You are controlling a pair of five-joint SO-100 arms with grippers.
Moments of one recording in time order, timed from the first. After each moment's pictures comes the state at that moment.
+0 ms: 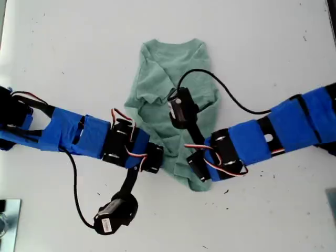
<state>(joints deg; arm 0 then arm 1) 6.1 56.5 58.7 66.0 -1.1 -12.4 77.2 75.2 72.8 -15.9</state>
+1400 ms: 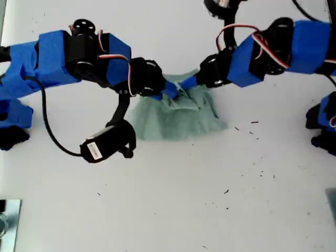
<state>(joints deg) -14.3 79.0 59.9 73.2 12.1 21.5 113.0 99.1 59.4 -36.4</state>
